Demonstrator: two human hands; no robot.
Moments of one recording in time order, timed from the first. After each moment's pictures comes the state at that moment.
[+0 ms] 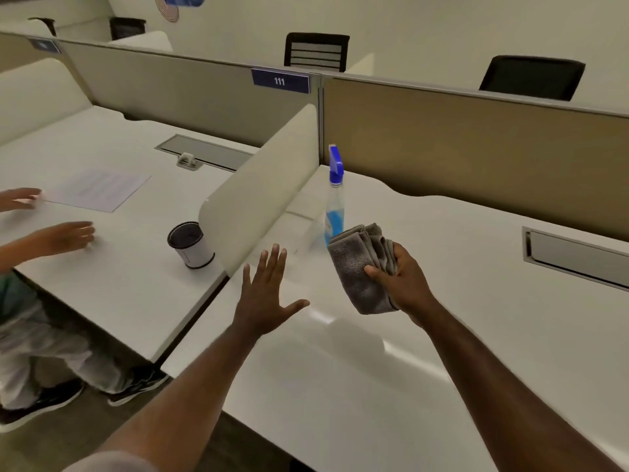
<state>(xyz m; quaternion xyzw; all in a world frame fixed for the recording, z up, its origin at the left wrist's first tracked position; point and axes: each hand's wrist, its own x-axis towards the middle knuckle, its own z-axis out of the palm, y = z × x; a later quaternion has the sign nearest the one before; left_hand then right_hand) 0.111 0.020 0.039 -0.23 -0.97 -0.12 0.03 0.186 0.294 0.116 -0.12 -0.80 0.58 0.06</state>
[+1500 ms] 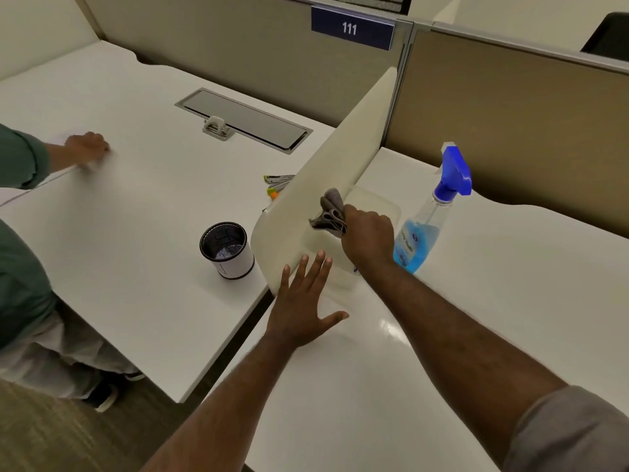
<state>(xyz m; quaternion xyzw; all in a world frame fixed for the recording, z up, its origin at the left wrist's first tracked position) 0.002 -0.024 -0.021 -0.24 -0.96 -0.11 0.00 -0.072 0.135 0.061 -0.03 -0.98 0.11 0.14</state>
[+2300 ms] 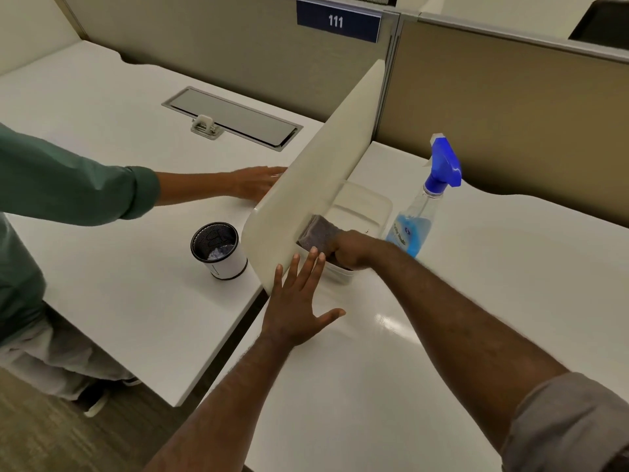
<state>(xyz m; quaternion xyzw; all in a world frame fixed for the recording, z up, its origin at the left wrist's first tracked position) 0.003 -0.023 -0.023 -0.23 -0.96 -0.12 0.00 -0.068 0.146 0.074 0.11 -0.95 0.13 -0.28</state>
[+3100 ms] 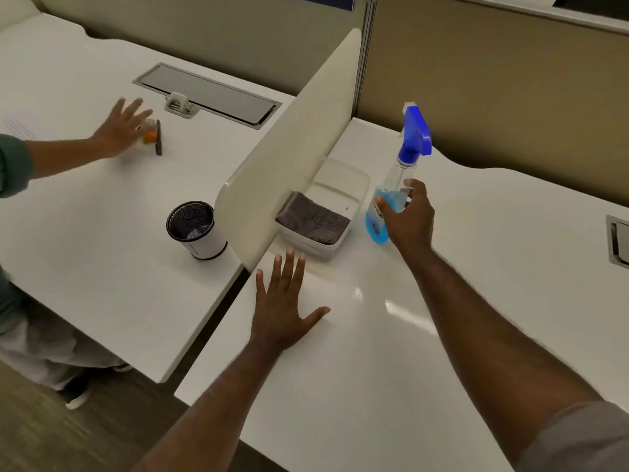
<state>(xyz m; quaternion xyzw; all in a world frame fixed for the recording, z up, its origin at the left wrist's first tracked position) 0.052 -0.019 -0.041 -0.21 -0.97 -0.15 0.00 -0.023 0.240 0.048 -0.27 -0.84 0.43 0.16</state>
